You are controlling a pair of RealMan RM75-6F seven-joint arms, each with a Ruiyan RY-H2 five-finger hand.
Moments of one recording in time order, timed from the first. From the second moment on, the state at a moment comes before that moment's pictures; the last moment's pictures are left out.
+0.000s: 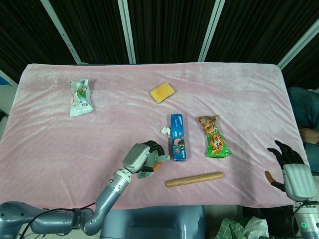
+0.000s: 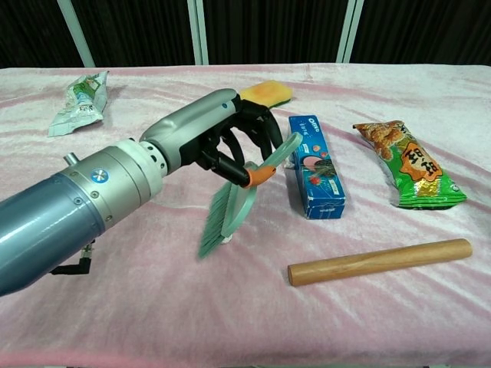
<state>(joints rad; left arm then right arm) -0.77 -1.87 -0.17 -1.53 1.21 1.13 0.07 0.09 -1.12 0.06 -1.62 -1.52 1.48 0.00</state>
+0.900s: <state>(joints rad) -0.91 -2.13 -0.37 -1.11 1.51 1.36 -0.37 0.09 -1.12 0.06 -1.62 -1.51 1.47 -0.01</state>
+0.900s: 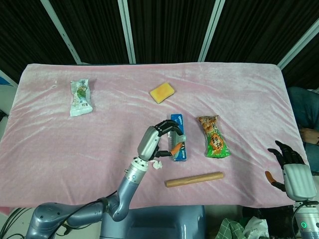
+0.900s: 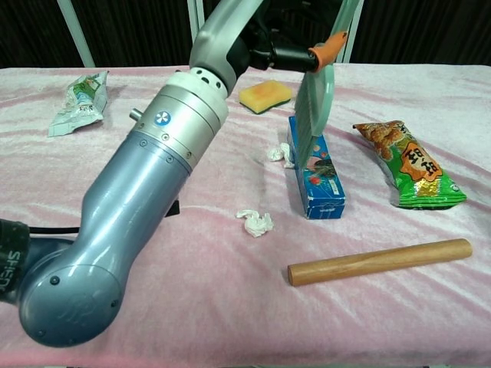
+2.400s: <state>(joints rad) -0.80 -2.03 -0.25 -1.35 1.23 1.14 0.05 0.09 -1.11 0.06 -1.62 -1.52 1.47 0.00</state>
